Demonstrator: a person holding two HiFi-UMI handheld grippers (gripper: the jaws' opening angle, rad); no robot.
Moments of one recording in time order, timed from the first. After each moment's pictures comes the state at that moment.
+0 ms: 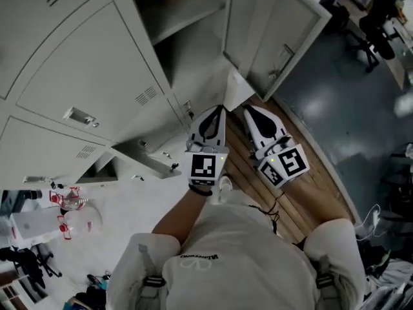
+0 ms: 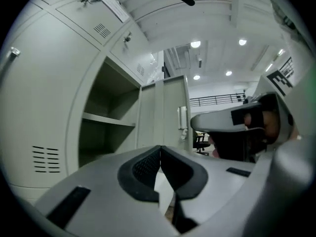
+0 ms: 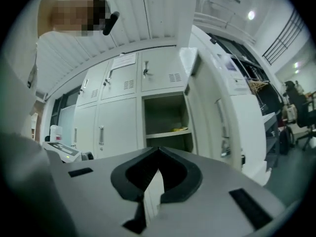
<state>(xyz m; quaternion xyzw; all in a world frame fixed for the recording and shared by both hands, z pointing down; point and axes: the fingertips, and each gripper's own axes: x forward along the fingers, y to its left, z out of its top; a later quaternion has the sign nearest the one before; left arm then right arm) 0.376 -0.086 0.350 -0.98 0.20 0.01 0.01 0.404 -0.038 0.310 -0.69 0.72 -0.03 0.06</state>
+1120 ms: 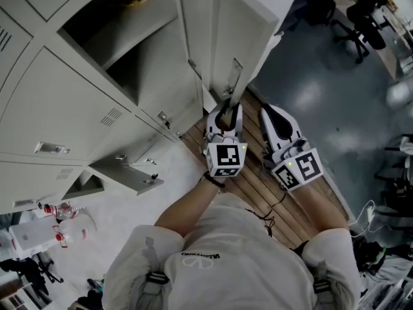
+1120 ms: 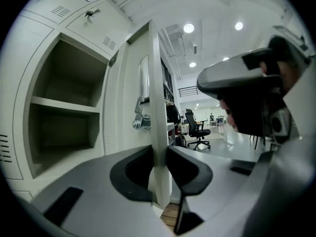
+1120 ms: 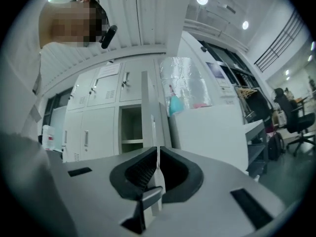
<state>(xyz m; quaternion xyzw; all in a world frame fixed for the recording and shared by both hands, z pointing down) 0.541 -0.045 0.392 -0.98 0.19 -0.06 0.05 0.546 0.023 0.302 -0.72 0.68 -0.01 0.08</state>
